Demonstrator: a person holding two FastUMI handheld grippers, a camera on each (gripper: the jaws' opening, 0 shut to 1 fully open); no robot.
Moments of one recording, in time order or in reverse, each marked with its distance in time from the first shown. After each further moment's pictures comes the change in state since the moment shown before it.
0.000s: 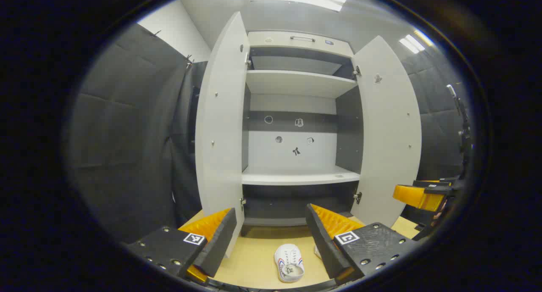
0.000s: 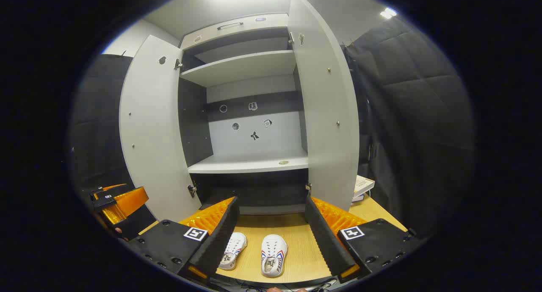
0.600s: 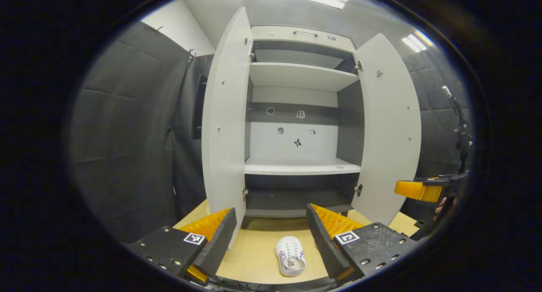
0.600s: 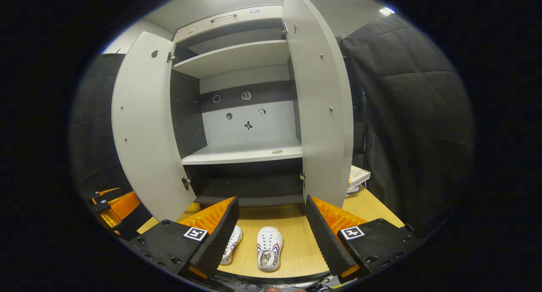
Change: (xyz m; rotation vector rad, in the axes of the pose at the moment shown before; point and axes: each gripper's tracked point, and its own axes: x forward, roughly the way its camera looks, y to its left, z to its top) left arm -0.007 0.001 -0.014 -0.009 0.035 -0.012; right arm 0.006 -0.012 -0.014 0.007 0.061 -0.029
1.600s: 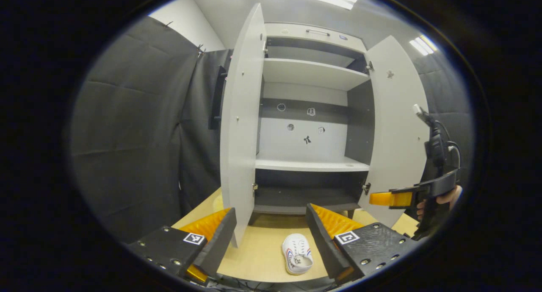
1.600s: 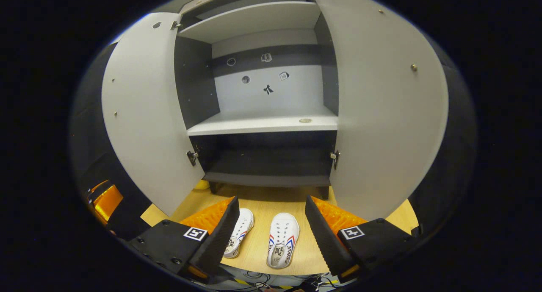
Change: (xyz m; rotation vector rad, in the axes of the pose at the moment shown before) left arm -0.003 0.034 -0.017 -0.023 0.025 0.050; right arm 0.089 0.048 -0.060 -0.061 0.286 0.137
